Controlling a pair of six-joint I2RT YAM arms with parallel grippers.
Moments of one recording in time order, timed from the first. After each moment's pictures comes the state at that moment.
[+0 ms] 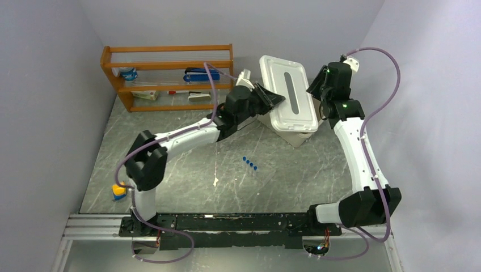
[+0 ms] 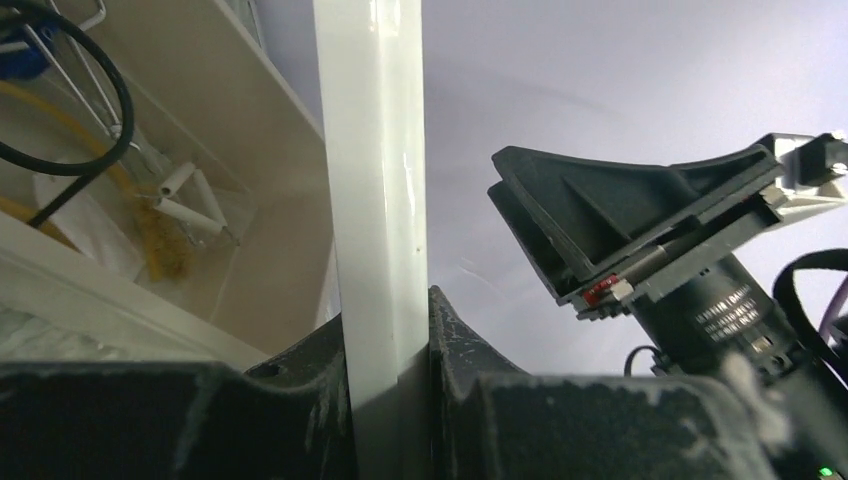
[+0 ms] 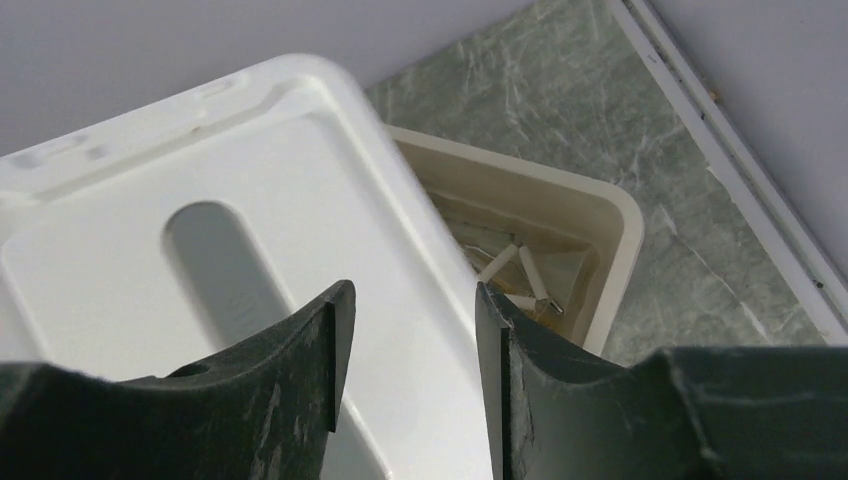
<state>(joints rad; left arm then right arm) -0.86 1.86 1.49 0.32 -0.02 -1.16 0.10 1.33 1.41 -0.50 0.29 0.44</state>
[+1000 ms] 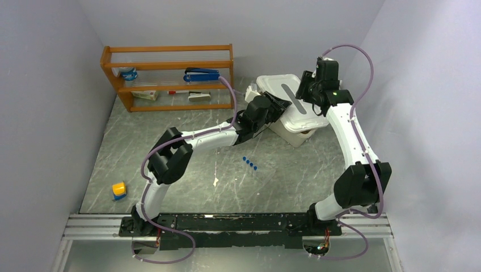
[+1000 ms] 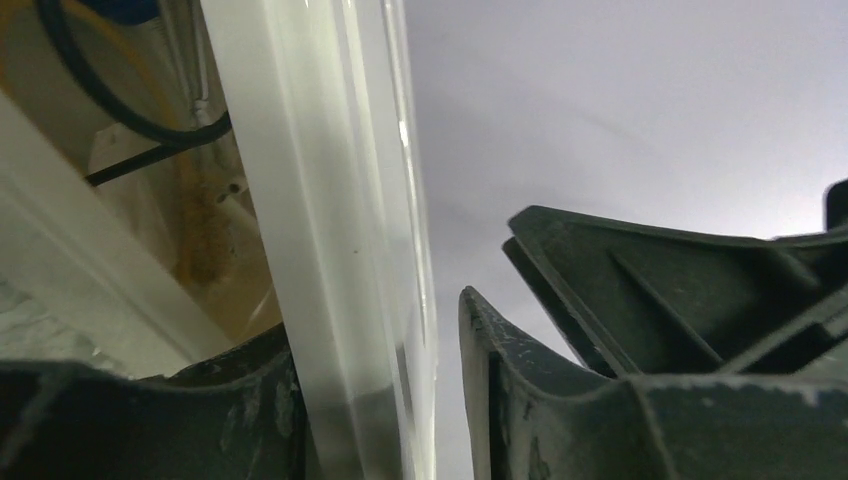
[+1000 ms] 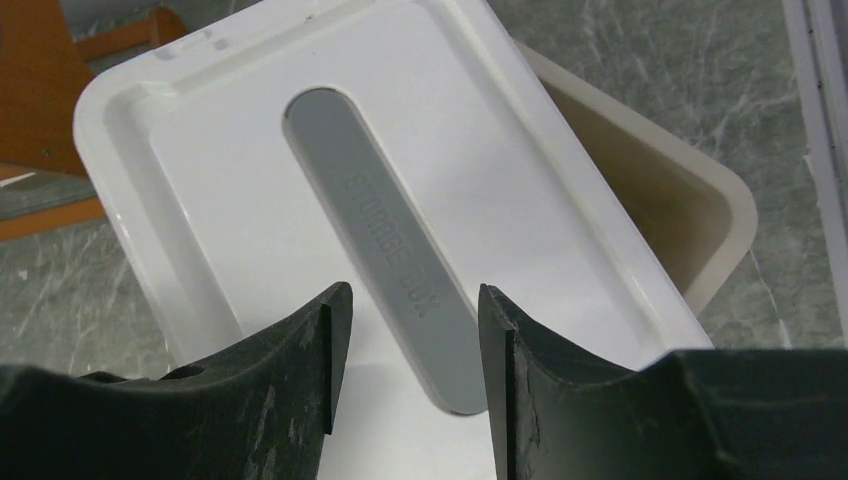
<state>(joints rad) -0.94 2.11 1.65 0.29 -0.28 -1.38 0.10 1.52 1.49 -0.59 0.07 0.28</state>
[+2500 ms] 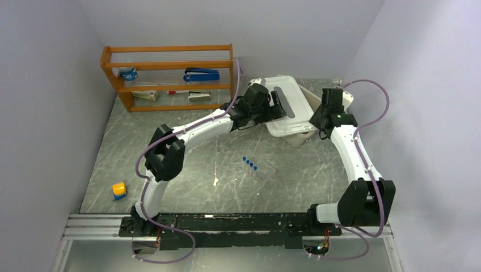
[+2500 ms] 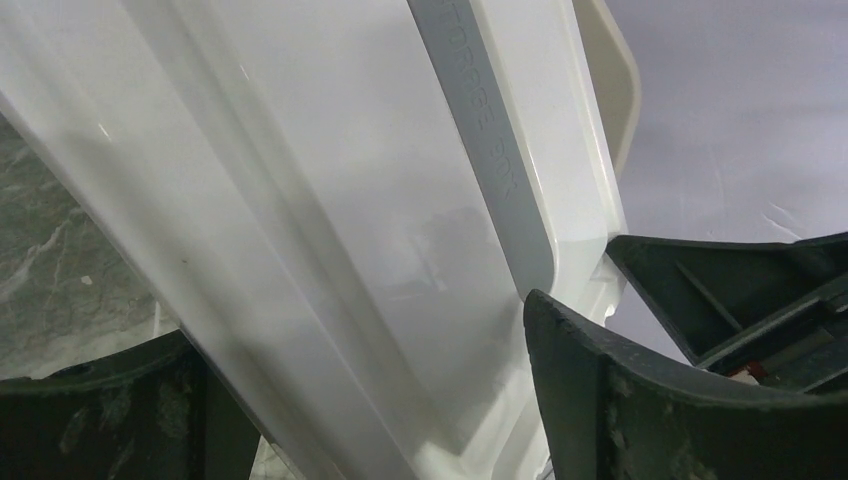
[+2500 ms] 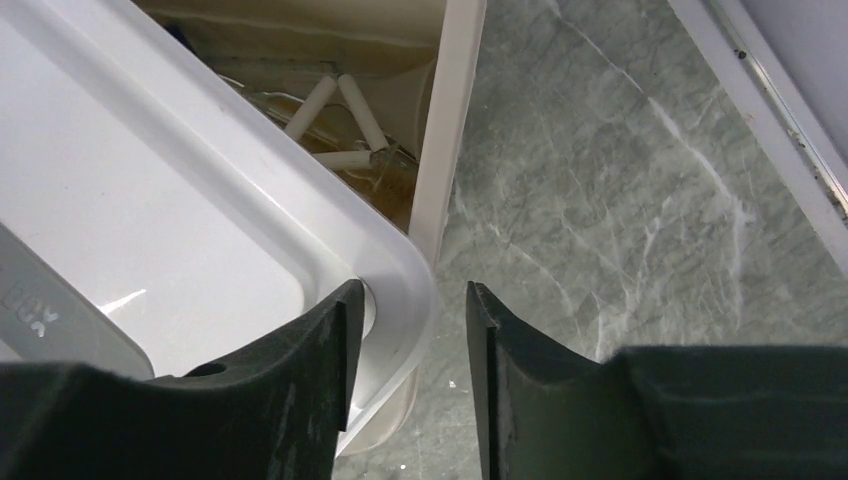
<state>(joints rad) -0.87 2.11 1.83 -0.24 -0.05 -0.90 0.01 1.33 1.13 -0.61 0.30 0.52</state>
